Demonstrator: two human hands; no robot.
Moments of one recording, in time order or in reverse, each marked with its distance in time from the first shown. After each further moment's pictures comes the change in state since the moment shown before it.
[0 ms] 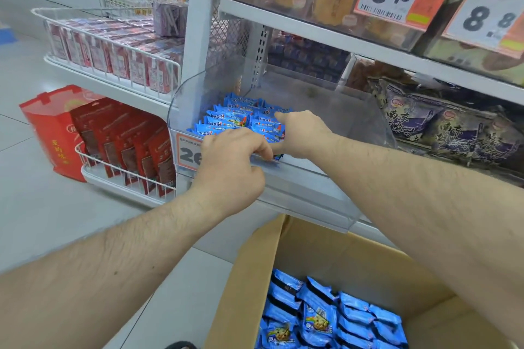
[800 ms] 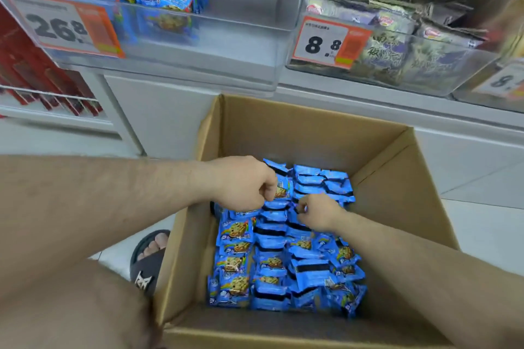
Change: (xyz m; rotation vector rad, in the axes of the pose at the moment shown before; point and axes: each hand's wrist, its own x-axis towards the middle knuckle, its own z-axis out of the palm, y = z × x) left_hand -0.115 0.065 0.113 0.121 -1.403 0.112; right_hand -0.284 0.132 0.268 0.361 -0.728 0.269
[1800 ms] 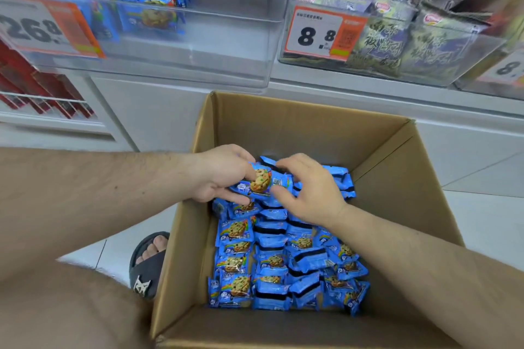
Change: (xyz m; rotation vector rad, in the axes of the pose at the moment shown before) left_hand 0.020 -0.014 0.008 -1.188 0.148 -0.548; right_hand -0.033 -0.046 -0.028 0.266 0.849 -0.546
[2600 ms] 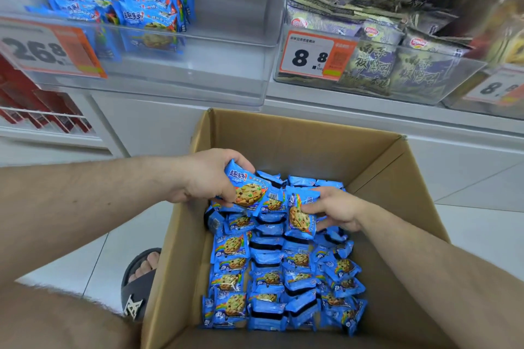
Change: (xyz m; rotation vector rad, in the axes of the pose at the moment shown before) left_hand -0.005 0.004 -0.031 0.267 -0.115 0.261; right_hand -0.002 0.068 -0.030 0.713 -0.591 1.014
